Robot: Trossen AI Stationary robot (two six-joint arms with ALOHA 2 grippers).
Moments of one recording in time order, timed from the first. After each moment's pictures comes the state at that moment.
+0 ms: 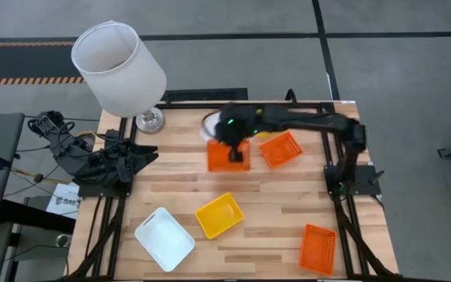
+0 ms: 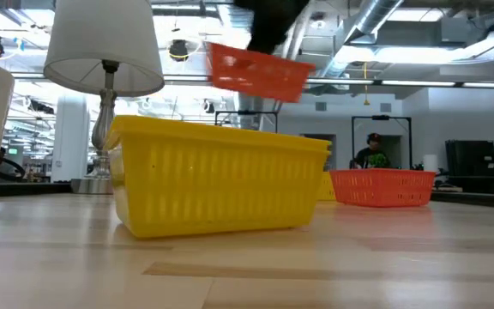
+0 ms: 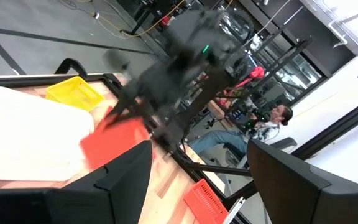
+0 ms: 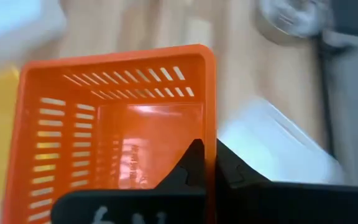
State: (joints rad) left arm -0.70 0.69 0.95 -0.41 -0.98 -0.90; right arm -0.17 1.85 1.81 -0.82 -0.04 -0.31
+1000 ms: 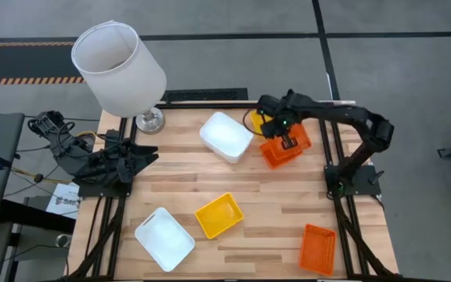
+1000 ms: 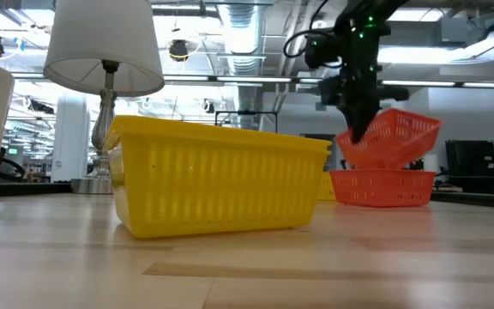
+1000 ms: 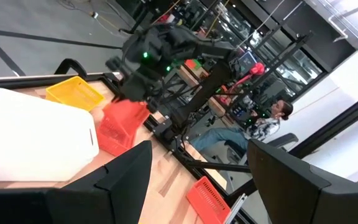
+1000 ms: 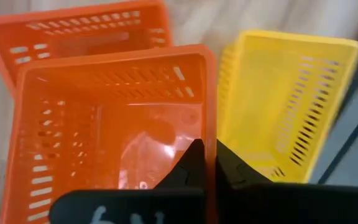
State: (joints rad) left arm -0.70 0.69 0.95 -0.41 -0.97 -0.89; right arm -0.48 1.62 1.30 -1.09 0.16 -0.84
